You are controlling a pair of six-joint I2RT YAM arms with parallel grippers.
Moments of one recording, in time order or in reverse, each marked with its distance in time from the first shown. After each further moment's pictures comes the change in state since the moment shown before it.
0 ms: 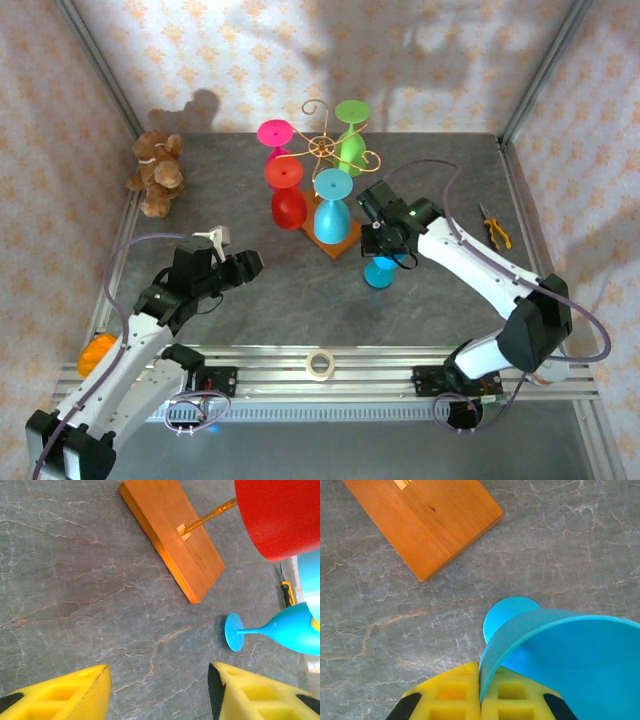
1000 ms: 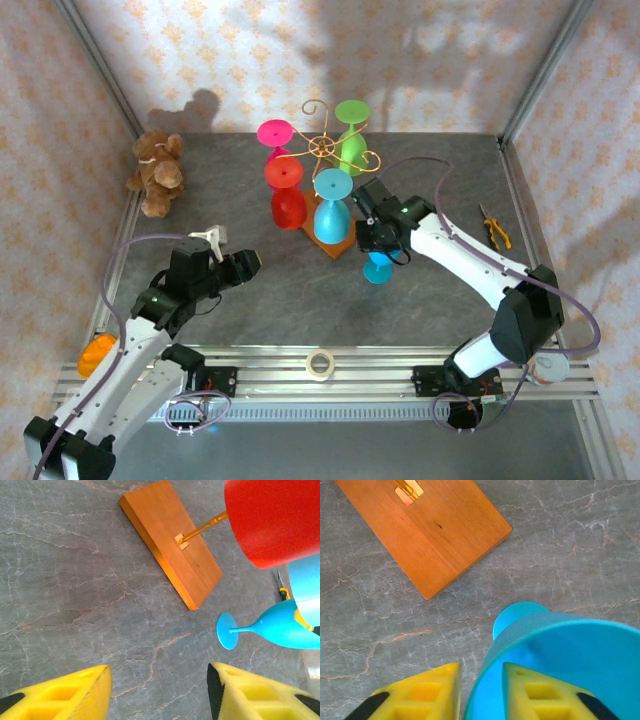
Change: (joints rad) left arm 0.000 -0.033 0.000 -0.003 -0.023 0.000; right arm -0.002 0.048 0.008 0.064 0.006 0.001
